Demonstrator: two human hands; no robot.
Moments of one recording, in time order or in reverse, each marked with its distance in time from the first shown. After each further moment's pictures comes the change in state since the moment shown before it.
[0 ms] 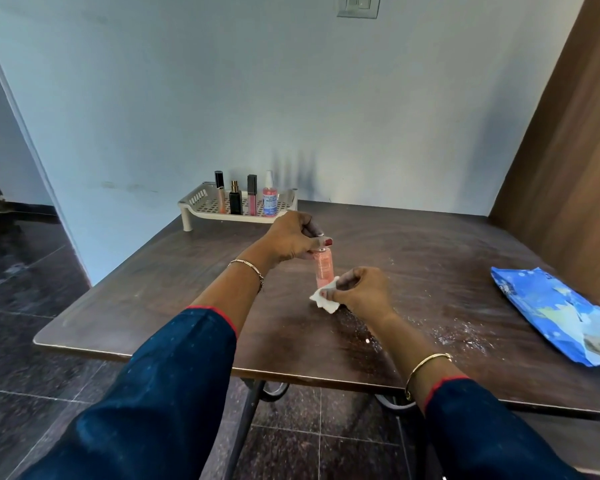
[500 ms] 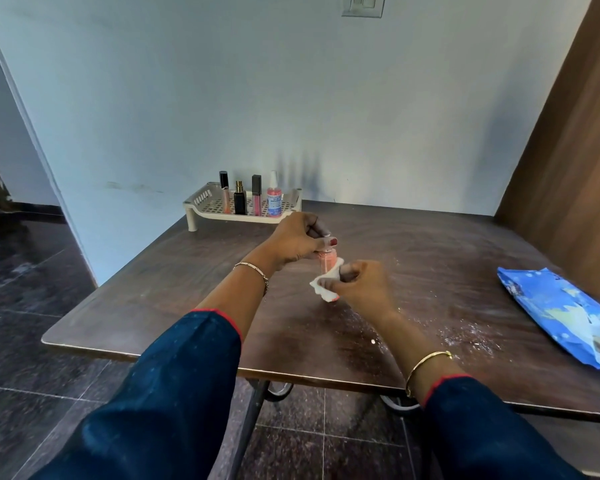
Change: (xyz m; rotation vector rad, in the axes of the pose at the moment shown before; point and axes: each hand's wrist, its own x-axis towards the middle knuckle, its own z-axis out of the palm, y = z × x) left_hand -0.005 0.002 0.002 0.003 0.031 0.036; right_hand 0.005 -0.007 0.005 -0.050 -0.035 -0.185
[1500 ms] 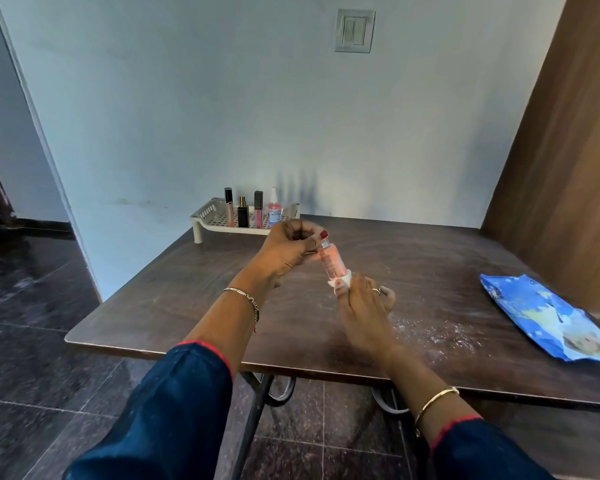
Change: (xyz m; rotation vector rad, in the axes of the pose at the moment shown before) left_hand -0.055 0.031 0.000 -0.496 0.081 0.051; right_hand -0.057 -0.016 -0.010 -0.504 0.047 -0.157
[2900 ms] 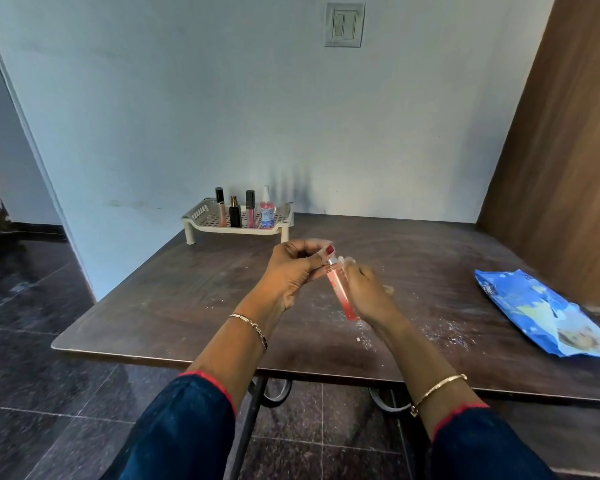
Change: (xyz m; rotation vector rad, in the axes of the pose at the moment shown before) left_hand -0.013 -0.024 0.029 -0.225 0.088 -0.099; right_hand 0.015 -0.028 -0.051 0.305 -0.217 0.317
